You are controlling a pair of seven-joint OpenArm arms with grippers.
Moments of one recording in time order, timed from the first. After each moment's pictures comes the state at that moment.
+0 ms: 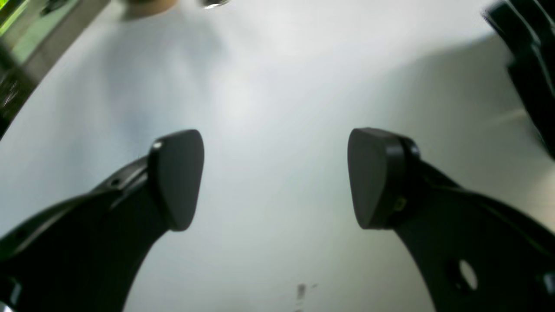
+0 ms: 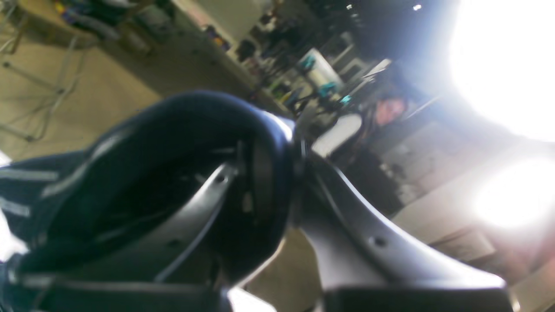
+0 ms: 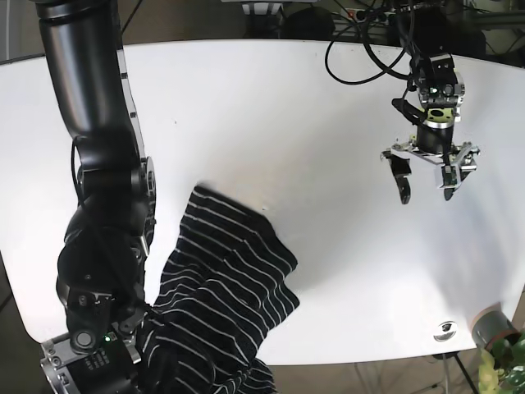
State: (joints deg) left arm 14.3 -5.1 -17.4 104.3 -4.8 -8.4 16.5; right arm 66.2 0.6 -7.2 99.8 -16.3 31.3 -58.6
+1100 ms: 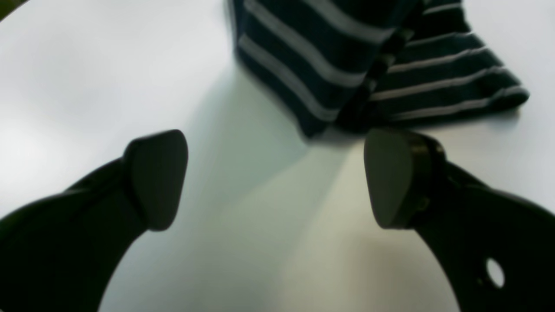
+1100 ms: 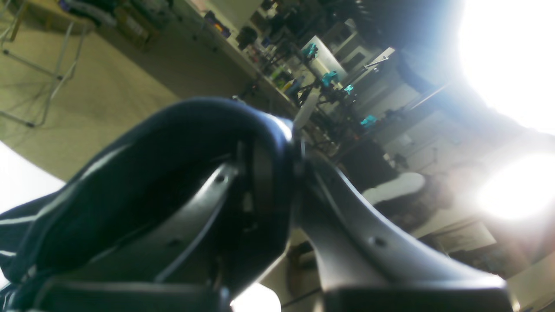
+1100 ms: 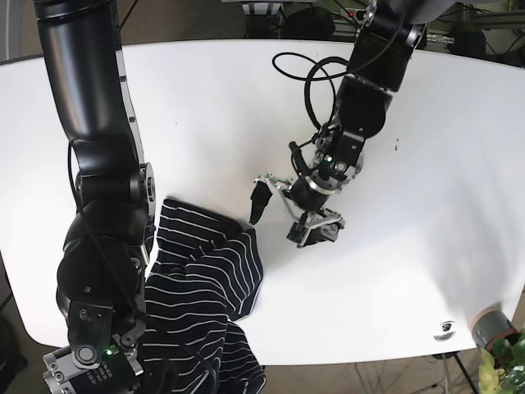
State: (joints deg) left arm -14.8 -3.2 21.8 73.5 -5.2 -6.8 16.2; right arm 67.2 0.5 -7.2 97.0 -16.1 31.6 -60.5
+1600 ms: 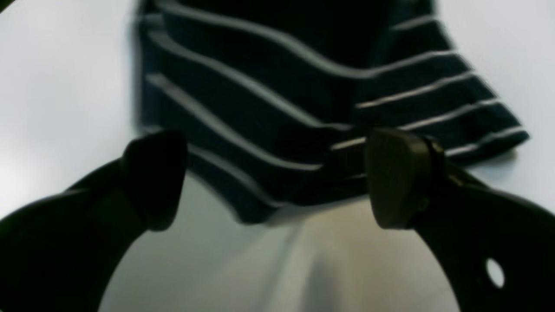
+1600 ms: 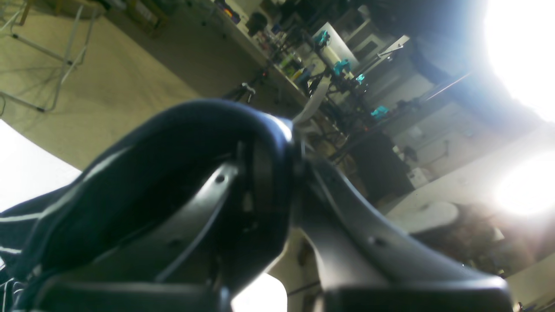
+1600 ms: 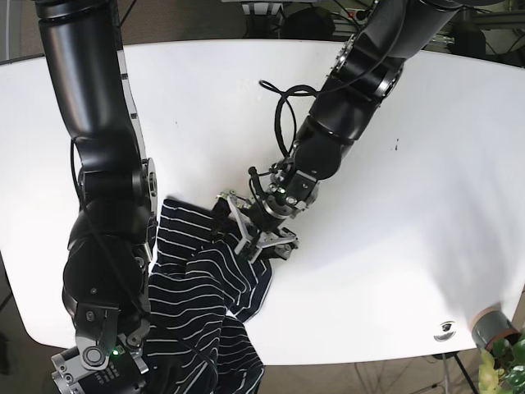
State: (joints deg) left arm -28.3 5.7 30.8 45.4 -5.1 -6.6 6.4; right arm 66.1 0.4 -7.2 95.4 -16.1 31.6 -60.6
